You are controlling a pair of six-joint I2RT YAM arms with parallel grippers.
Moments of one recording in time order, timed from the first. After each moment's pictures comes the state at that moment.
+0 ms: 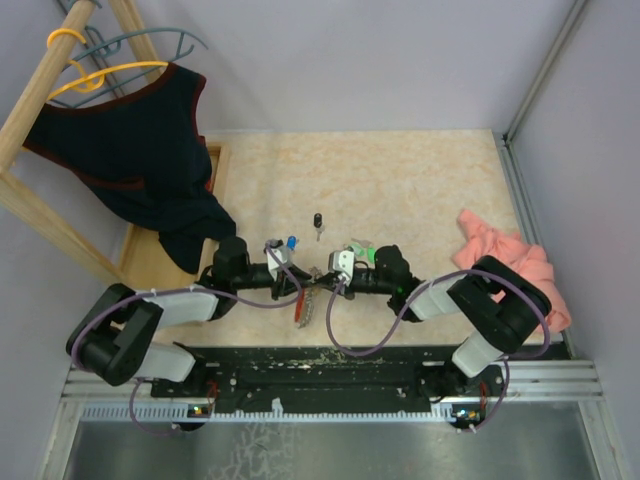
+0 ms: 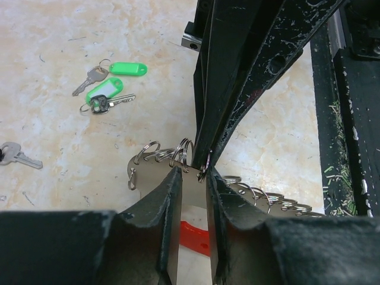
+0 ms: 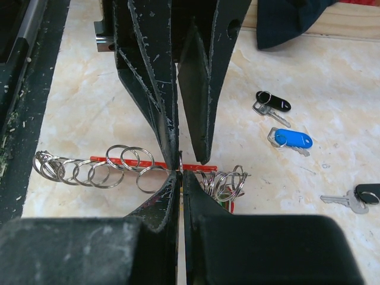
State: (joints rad) left arm -0.53 1.38 0.36 0.73 0.85 0.23; right arm 0.74 1.57 0.40 0.97 -0.67 -0.32
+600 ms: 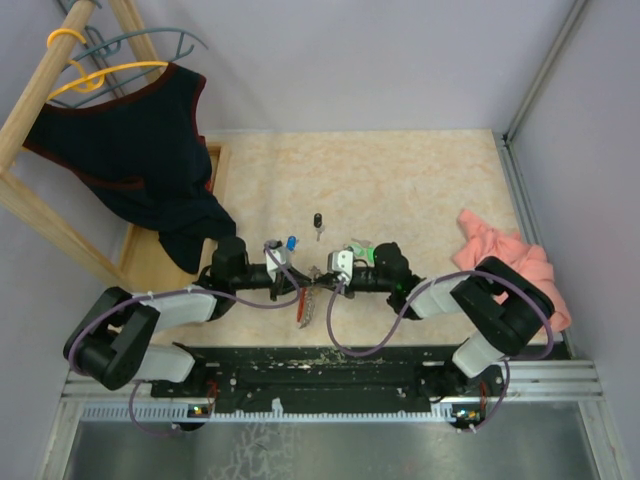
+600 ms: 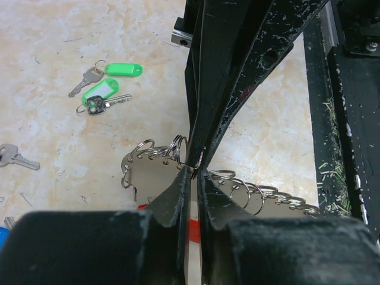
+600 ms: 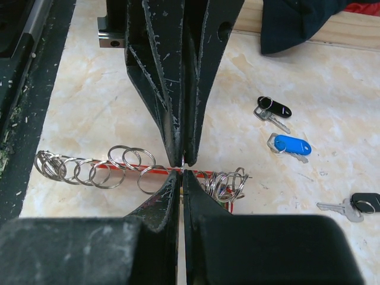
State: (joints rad) left arm -0.52 1.35 0.36 0.69 0.86 0.25; right arm 0.73 1.55 0.42 0.92 -0.71 -0.36
